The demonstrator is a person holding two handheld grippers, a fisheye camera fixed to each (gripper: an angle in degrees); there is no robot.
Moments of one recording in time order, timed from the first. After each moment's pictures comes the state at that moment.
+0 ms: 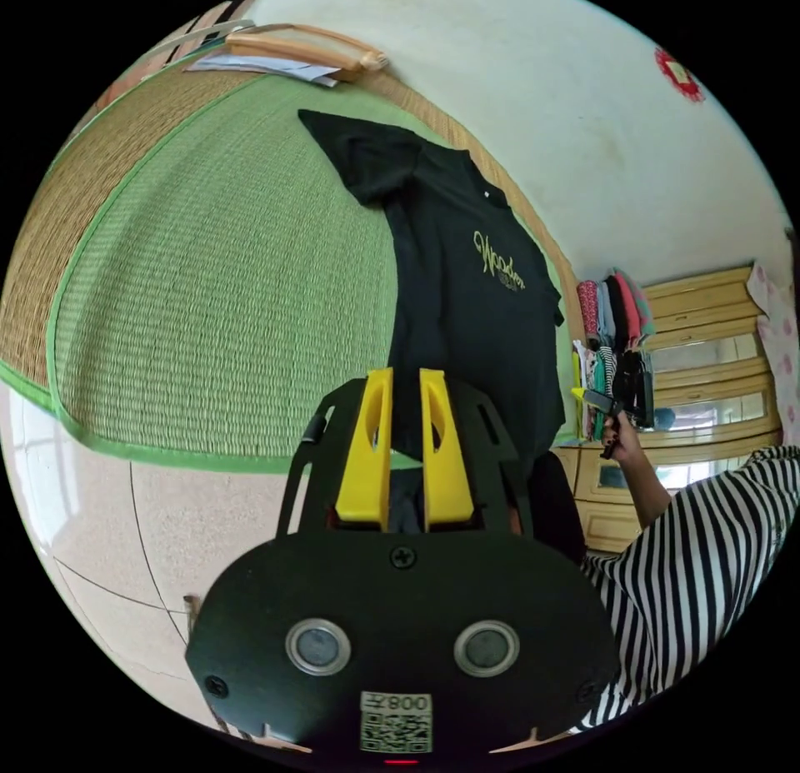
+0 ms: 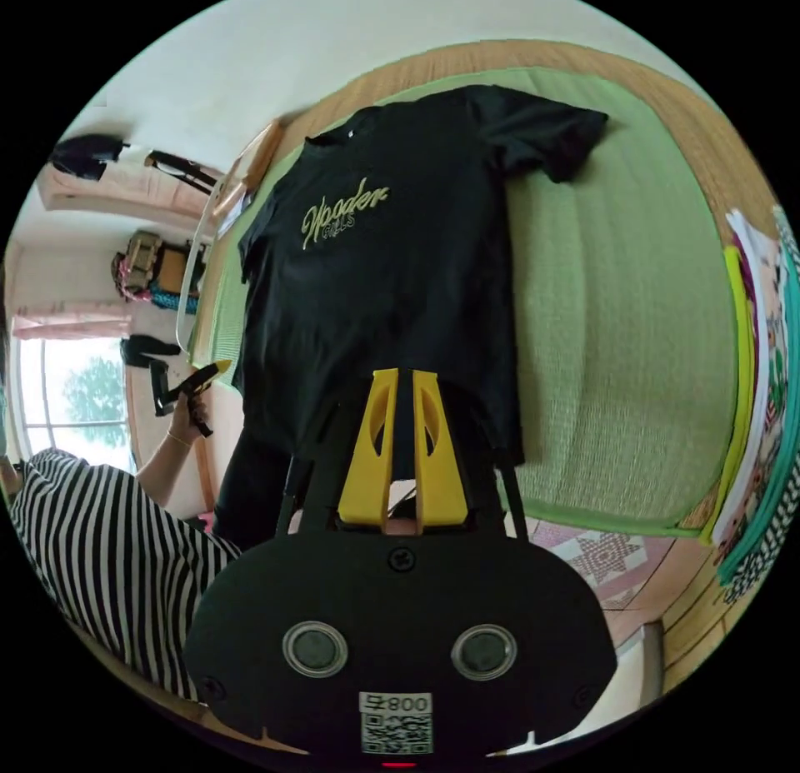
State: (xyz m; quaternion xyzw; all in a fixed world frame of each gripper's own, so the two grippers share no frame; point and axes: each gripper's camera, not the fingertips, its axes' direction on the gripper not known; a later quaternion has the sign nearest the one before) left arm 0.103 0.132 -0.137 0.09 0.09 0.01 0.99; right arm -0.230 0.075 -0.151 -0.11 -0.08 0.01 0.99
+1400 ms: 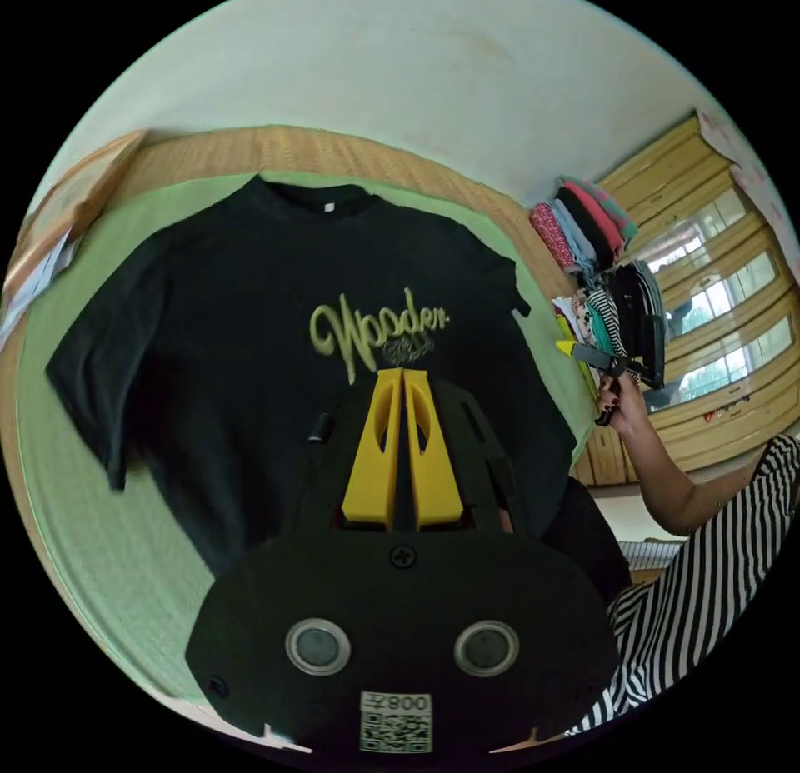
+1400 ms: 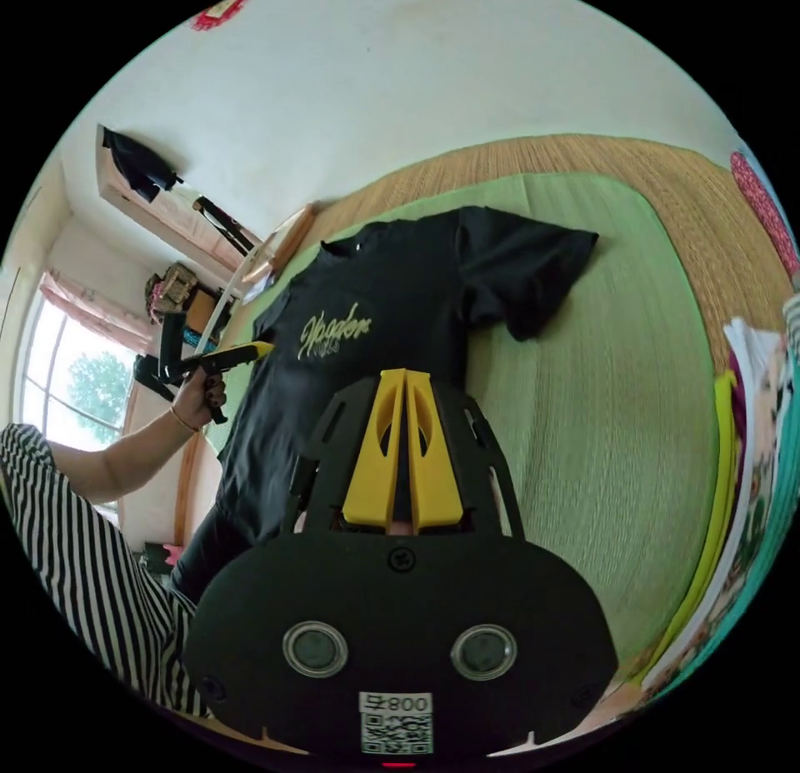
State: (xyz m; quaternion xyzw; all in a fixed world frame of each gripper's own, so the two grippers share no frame) left arm 0.387 0.044 -0.219 0.09 0.03 0.25 0.96; right arm -0.111 0.083 -0.073 0.06 -0.10 -0.06 0.99
